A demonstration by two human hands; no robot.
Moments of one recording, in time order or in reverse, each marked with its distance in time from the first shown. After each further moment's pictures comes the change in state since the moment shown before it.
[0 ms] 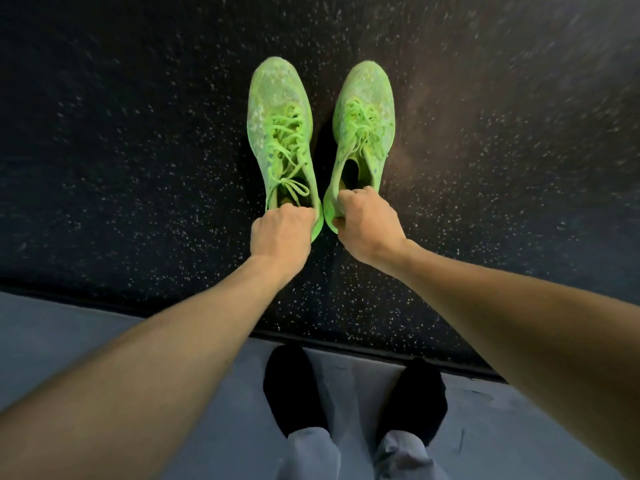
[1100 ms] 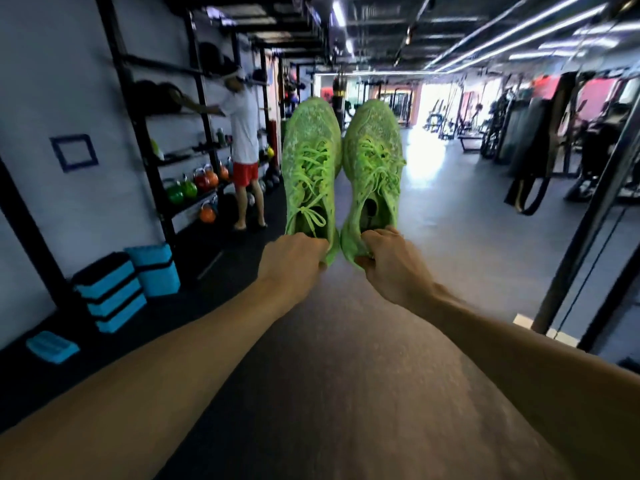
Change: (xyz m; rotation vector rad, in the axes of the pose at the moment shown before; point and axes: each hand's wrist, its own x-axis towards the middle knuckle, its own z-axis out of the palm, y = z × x) left_hand -0.268 0.099 -0.903 0.175 0.948 0.179; right_hand -0.189 -0.337 -0.861 -0.153 0.896 -0.485
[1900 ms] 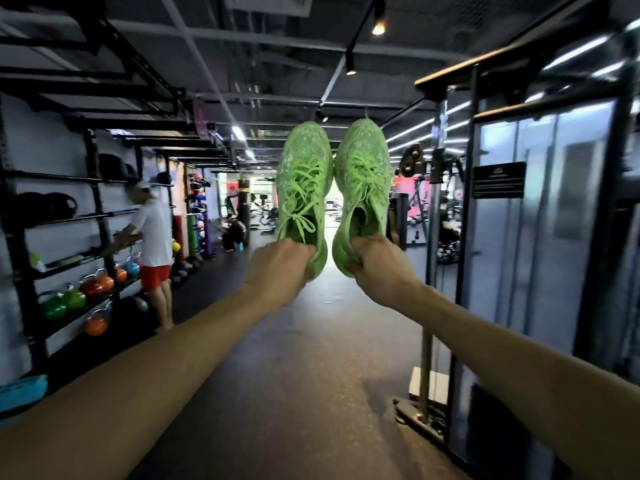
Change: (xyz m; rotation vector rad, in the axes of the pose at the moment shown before) left_hand -0.012 0.087 -0.258 -0.131 0.272 0.336; right_hand -0.046 -0.110 -0.301 -0.387 0.138 0.223
